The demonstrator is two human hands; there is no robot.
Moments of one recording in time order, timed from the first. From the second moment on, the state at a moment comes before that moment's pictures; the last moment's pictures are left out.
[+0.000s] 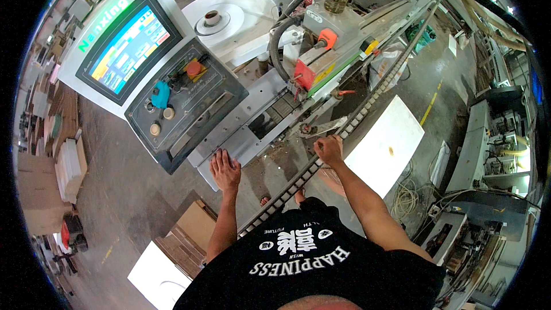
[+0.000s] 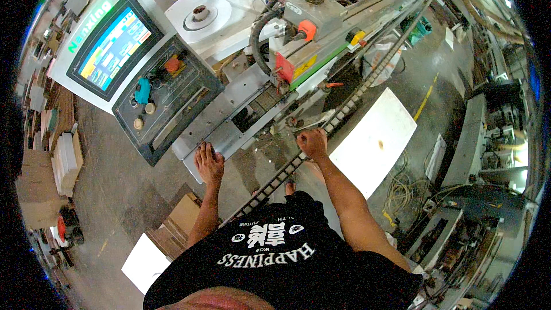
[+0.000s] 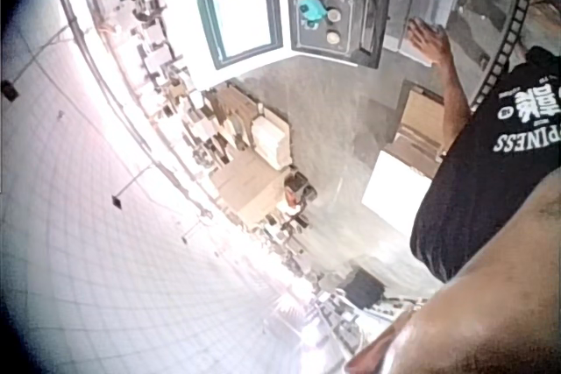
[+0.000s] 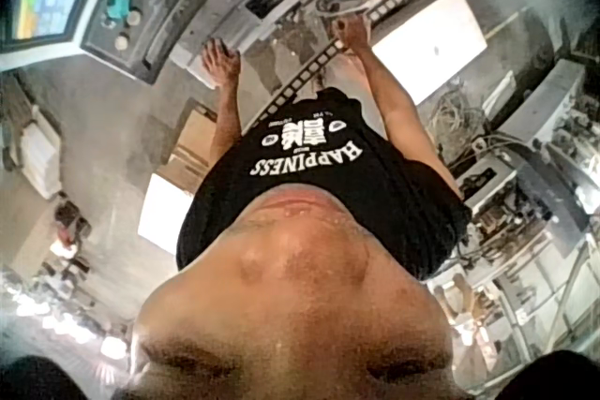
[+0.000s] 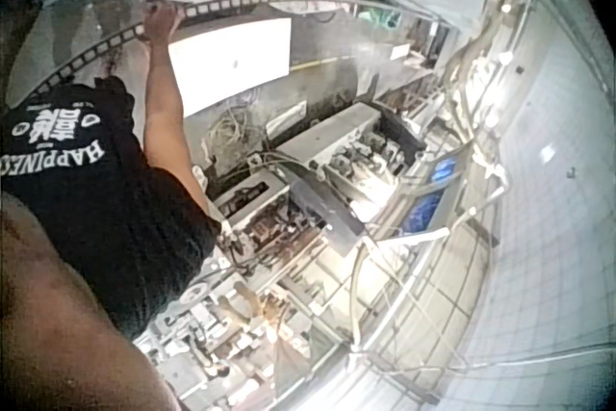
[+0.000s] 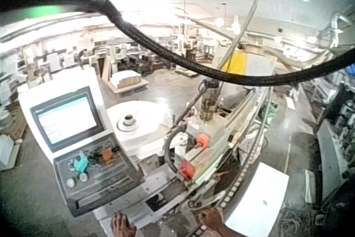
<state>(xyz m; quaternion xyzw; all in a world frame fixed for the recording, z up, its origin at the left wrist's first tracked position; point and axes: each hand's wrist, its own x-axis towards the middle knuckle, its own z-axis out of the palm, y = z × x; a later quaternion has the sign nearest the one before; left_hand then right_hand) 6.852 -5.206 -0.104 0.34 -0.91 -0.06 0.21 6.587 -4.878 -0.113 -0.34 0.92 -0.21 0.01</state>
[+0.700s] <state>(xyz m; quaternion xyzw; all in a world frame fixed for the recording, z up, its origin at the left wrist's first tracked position) 6.853 -5.206 -0.104 0.33 -0.92 -0.05 0.21 6.587 -4.879 -0.109 -0.34 0.92 -0.18 0.03</state>
